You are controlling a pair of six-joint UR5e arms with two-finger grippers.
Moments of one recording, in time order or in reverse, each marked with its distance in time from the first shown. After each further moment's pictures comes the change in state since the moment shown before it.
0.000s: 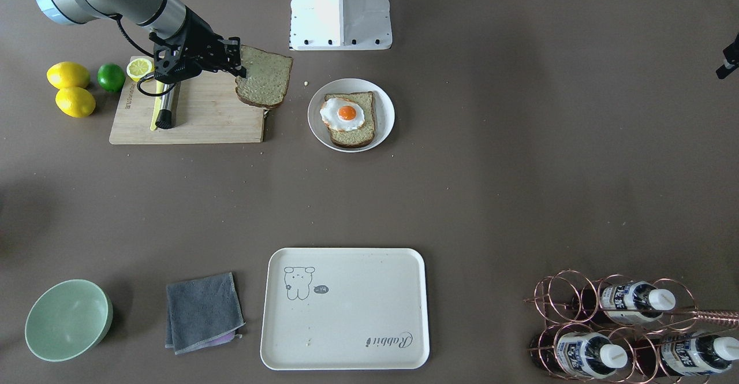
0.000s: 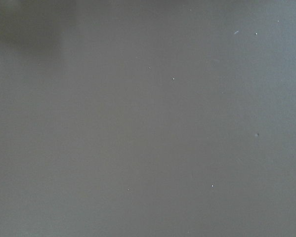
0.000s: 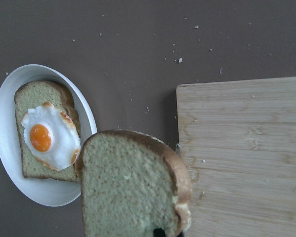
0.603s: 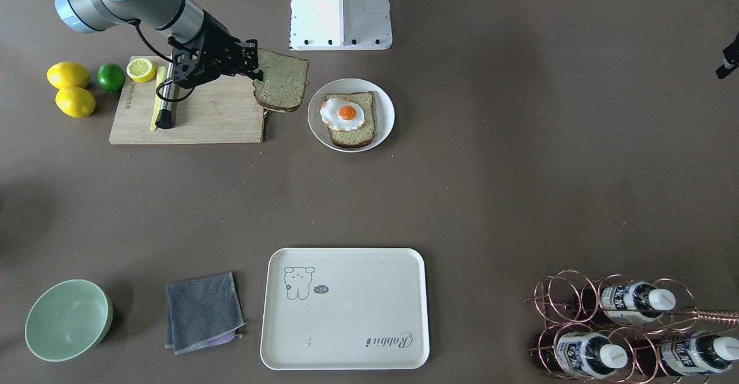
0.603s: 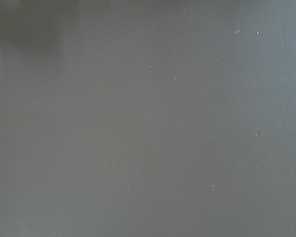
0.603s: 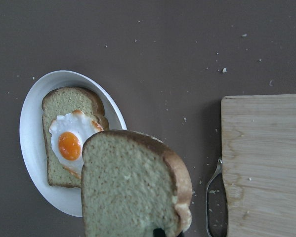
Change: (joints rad) left arm 0.001 0.000 0.000 0.000 0.000 0.000; right arm -0.002 0.087 -0.047 -0.002 -0.002 0.002
